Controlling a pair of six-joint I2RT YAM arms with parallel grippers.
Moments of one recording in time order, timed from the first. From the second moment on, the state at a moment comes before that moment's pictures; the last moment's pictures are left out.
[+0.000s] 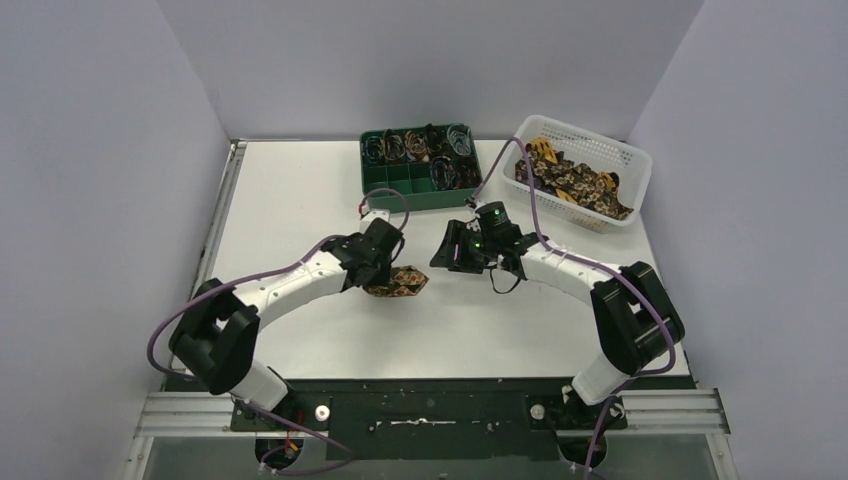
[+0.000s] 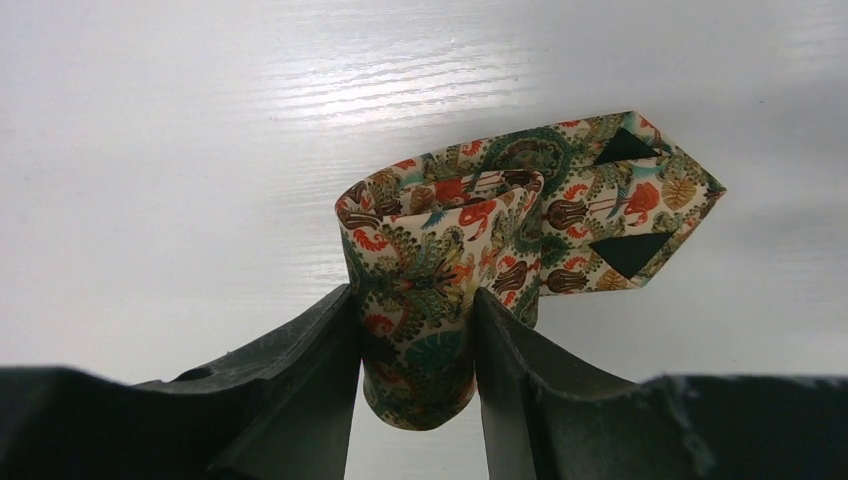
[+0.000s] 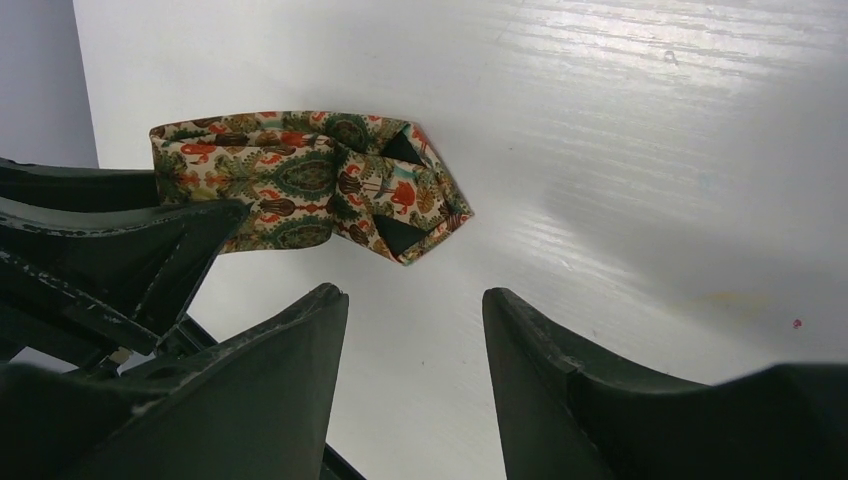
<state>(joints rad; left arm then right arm) -0.70 1.51 0.97 -0.50 -0.39 -0.54 0.54 1.60 0.94 -0.11 -0.34 0.66</state>
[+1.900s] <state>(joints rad) -1.09 2.23 1.84 -1.01 -0.82 -0.62 0.26 1.49 0.63 0.03 -0.37 0.73</state>
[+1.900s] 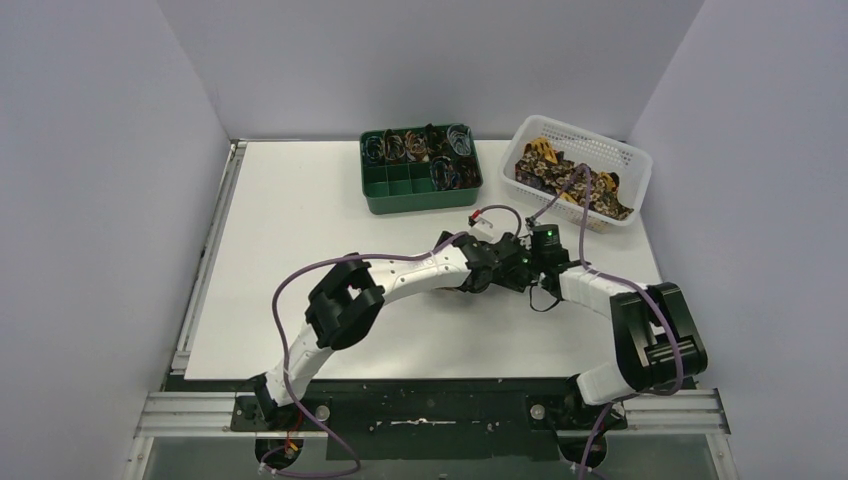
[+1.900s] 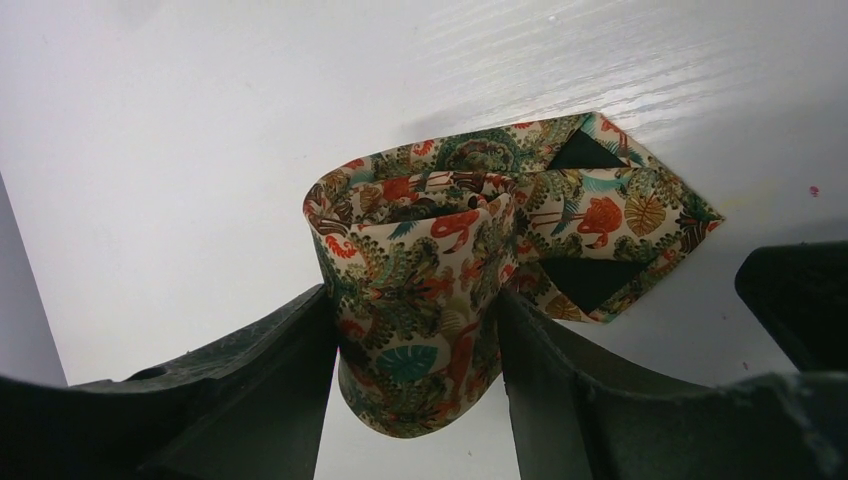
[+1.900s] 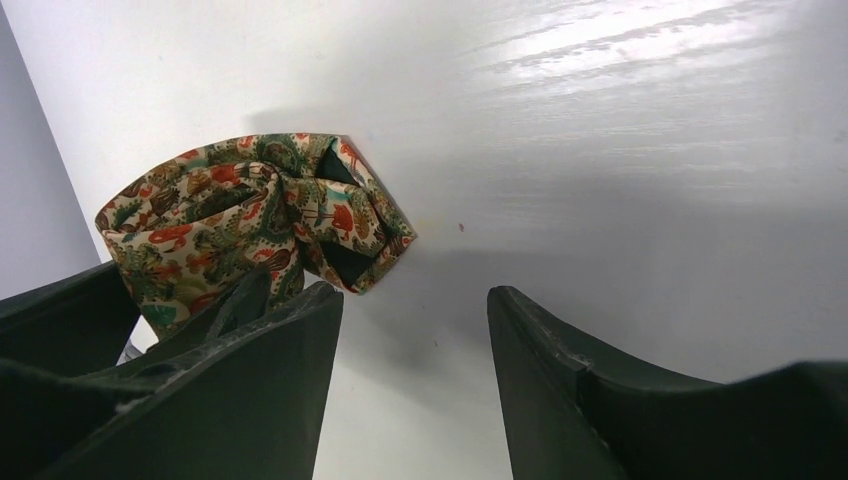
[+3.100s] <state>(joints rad) -1.11 2.31 2.04 -0.93 -0.65 -0.50 0.04 1.42 0.58 0.03 -0.43 0.70</state>
